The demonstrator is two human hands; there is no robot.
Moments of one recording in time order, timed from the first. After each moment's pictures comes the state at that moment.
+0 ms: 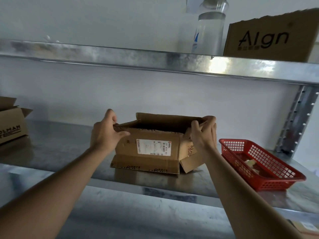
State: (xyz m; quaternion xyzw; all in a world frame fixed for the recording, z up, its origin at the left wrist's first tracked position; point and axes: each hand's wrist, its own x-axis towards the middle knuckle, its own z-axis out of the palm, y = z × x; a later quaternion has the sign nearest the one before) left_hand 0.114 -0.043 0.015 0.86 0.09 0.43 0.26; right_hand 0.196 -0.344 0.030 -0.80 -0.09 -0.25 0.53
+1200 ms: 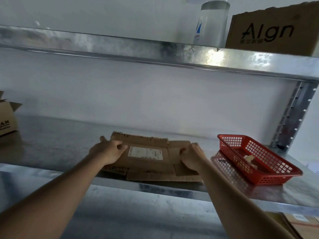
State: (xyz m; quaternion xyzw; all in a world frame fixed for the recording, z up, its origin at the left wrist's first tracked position) left_hand 0.136 -0.030 -0.040 0.97 0.19 0.06 0.12; right_hand 0.217 -0.340 -0.046 -0.97 -0.12 -0.06 0.22
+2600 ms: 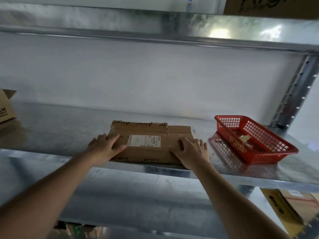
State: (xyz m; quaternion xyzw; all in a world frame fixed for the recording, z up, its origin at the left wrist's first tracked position) left_hand 0.118 -0.026 -0.089 0.99 0.11 -0.01 0.06; right_hand 0.188 -0.364 -0.091 -0.99 -0.10 -0.04 0.08
